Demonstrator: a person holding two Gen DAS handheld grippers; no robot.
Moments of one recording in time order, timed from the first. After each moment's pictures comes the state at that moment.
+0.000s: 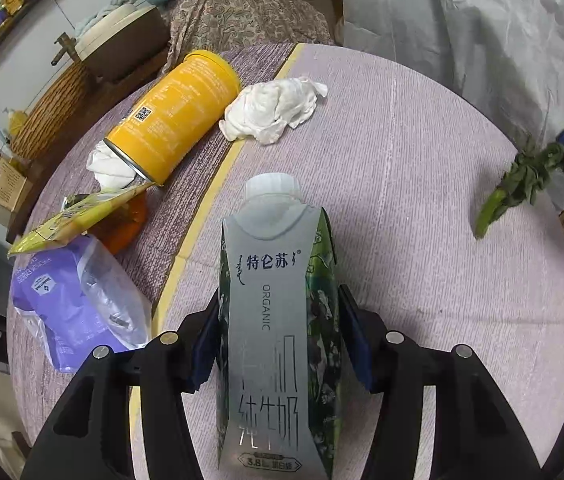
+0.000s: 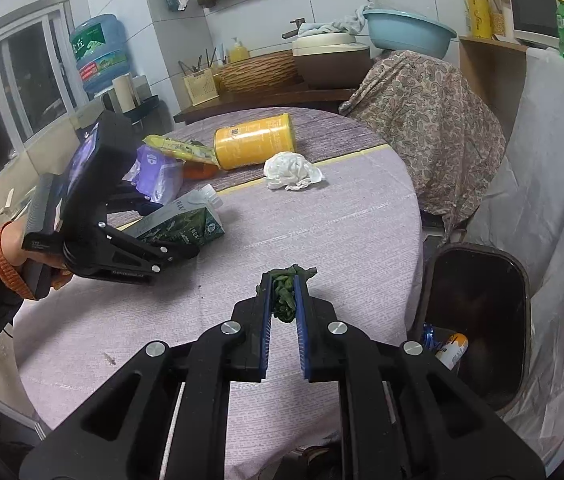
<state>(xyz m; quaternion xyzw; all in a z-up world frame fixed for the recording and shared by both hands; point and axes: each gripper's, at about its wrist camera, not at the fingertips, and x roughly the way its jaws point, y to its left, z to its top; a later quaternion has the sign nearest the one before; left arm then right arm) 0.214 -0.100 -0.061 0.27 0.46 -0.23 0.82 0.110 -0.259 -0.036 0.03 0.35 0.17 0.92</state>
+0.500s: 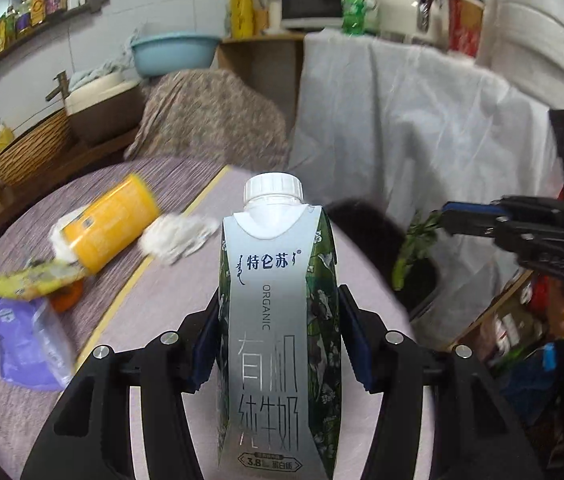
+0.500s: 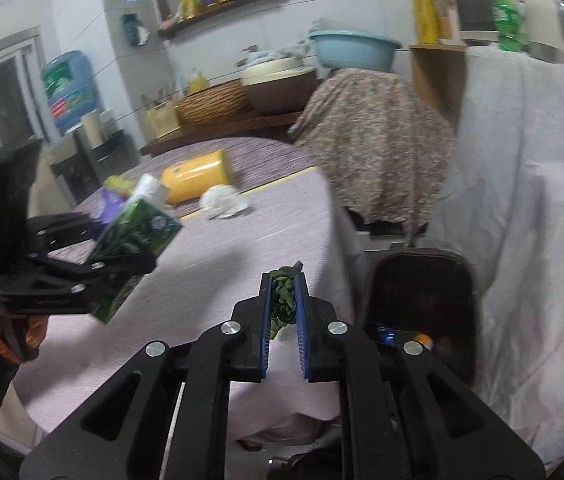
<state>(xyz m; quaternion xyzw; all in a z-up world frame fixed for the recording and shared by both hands) 0.152 -0.168 0.002 0.13 0.34 -0.33 0.87 0.093 -0.342 -0.015 0.07 0.32 0.10 0.94</state>
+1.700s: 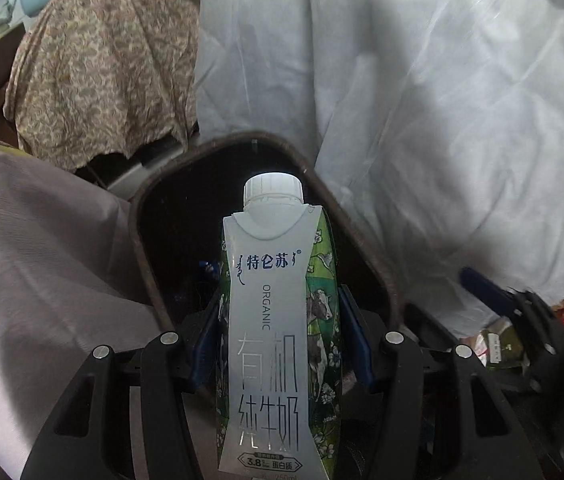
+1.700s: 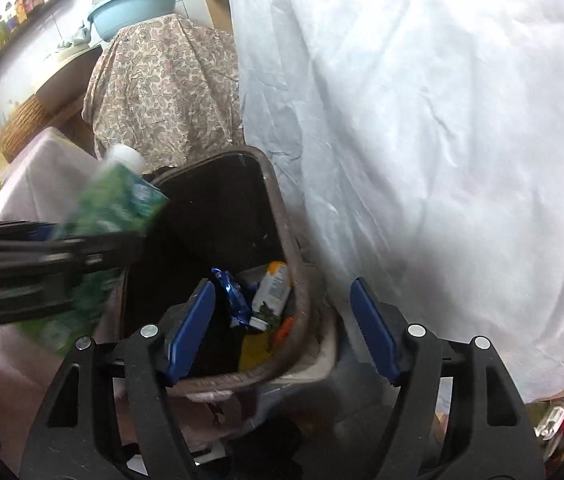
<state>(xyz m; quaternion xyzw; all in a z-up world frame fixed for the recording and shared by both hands) 0.200 -0.430 -0.138 0.17 0.51 -0.32 0.78 0.093 -0.529 -0.181 0.17 0.39 -0.16 0.89</state>
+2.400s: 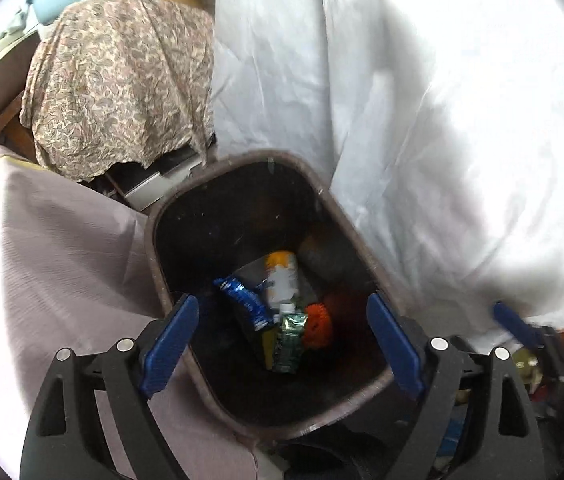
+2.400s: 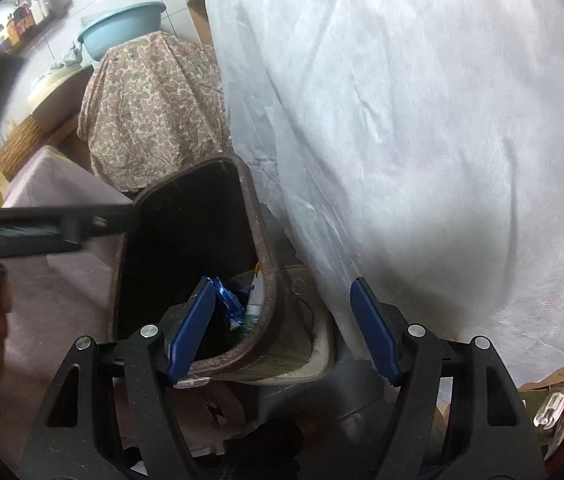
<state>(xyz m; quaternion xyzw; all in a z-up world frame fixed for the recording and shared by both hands) 0.199 -0.431 -0.116 0.17 0.48 -0.30 0.81 0.063 -0.546 -0.179 0.20 0.37 -0.16 0.89</state>
